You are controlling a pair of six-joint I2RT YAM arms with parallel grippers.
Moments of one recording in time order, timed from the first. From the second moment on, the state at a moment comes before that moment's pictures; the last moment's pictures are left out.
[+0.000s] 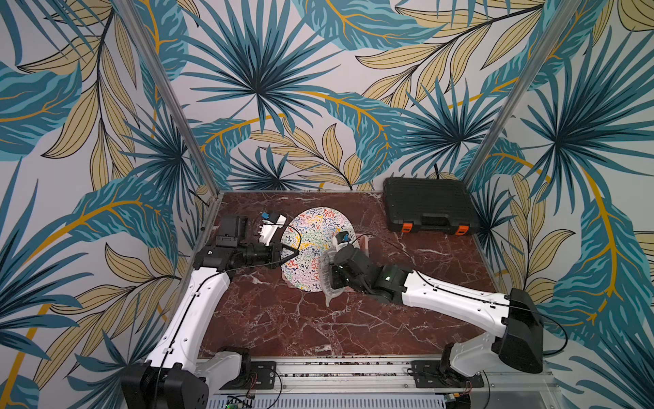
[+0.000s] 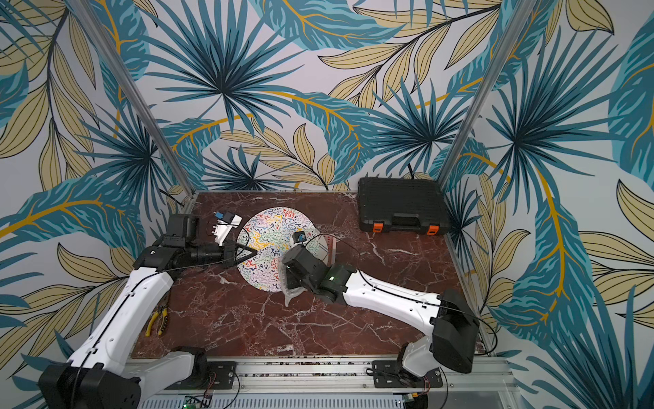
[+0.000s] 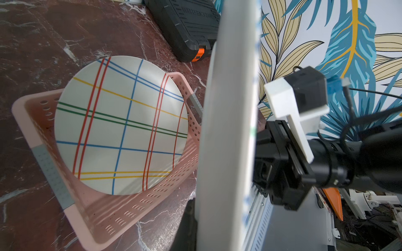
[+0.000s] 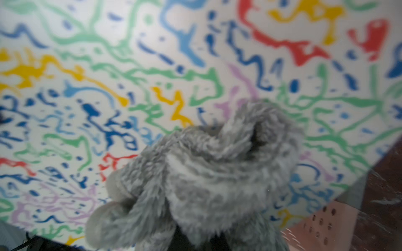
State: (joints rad) left arm -0.08 1.13 1.06 -0.75 0.91 -0.03; right arm 1.05 1.53 1.22 -0.42 0.30 0.63
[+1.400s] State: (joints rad) left arm -0.11 1.10 1.15 -0.91 1.03 0.13; right arm 0.51 1.17 1.33 -0.68 -0.04 0.60
